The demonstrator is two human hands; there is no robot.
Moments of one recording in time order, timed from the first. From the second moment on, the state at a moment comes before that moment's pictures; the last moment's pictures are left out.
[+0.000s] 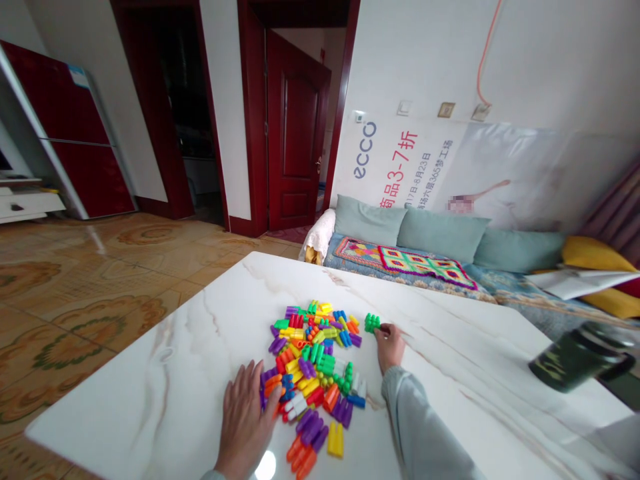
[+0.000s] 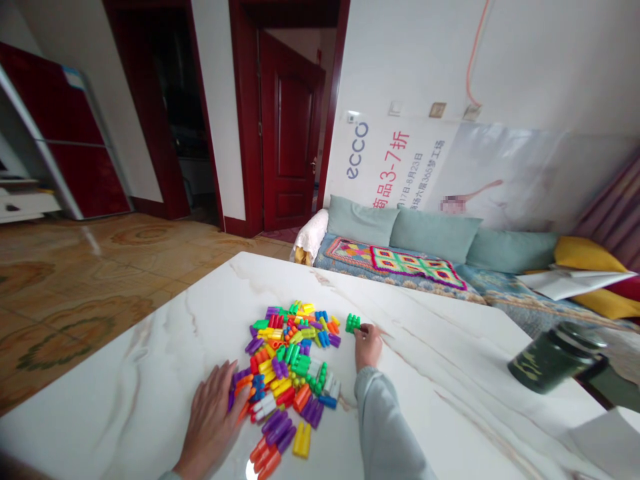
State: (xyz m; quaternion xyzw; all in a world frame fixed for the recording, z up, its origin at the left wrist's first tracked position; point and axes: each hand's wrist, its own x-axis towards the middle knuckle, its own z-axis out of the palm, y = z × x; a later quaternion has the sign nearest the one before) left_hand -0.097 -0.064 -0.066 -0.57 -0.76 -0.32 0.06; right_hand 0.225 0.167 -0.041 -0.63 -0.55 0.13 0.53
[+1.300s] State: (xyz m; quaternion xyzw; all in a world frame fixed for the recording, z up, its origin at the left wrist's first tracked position) left_hand -0.091 -0.066 -0.042 -0.55 -0.77 -0.31 -0.03; right_hand 0.096 0.053 0.061 -0.56 -0.82 0.08 0.06
